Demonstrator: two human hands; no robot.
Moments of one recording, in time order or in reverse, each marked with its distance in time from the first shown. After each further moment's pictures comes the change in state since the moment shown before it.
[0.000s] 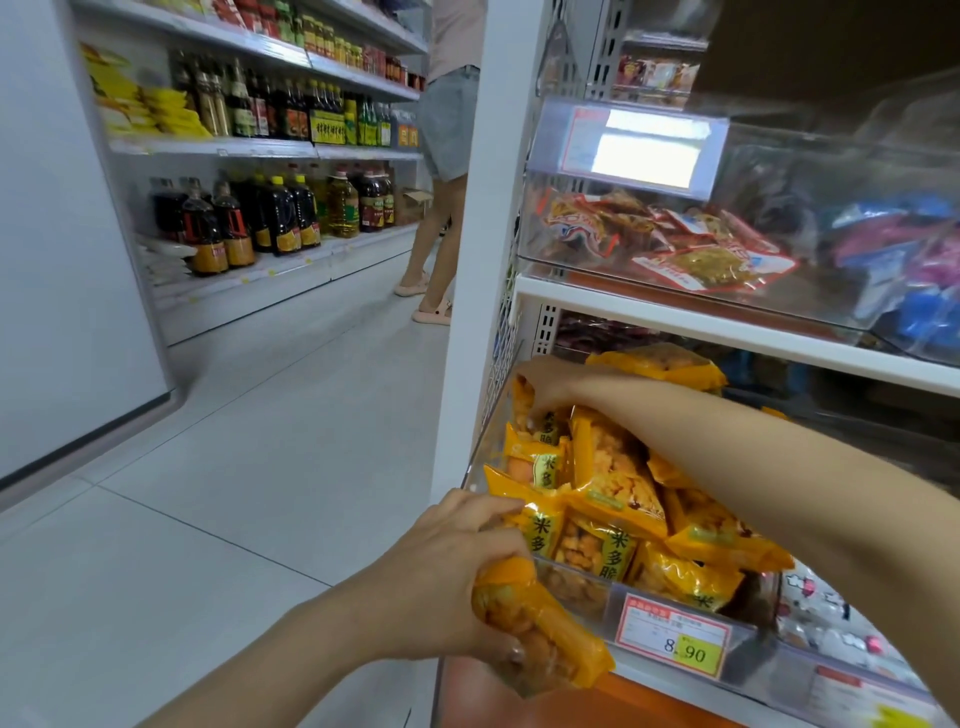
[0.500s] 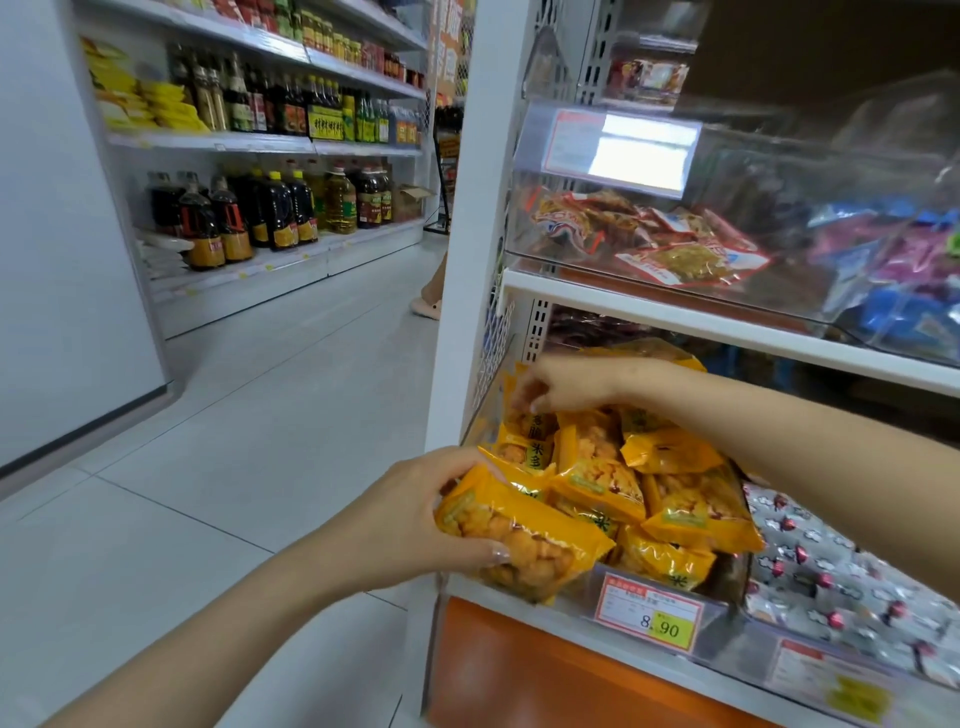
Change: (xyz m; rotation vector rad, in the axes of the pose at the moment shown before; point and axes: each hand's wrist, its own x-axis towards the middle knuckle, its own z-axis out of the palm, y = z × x) left_hand -0.007 0.006 -0.023 -0.484 0.235 -0.043; right_hand -0.071 -0.012 -0.027 0.097 -0.030 -0.242
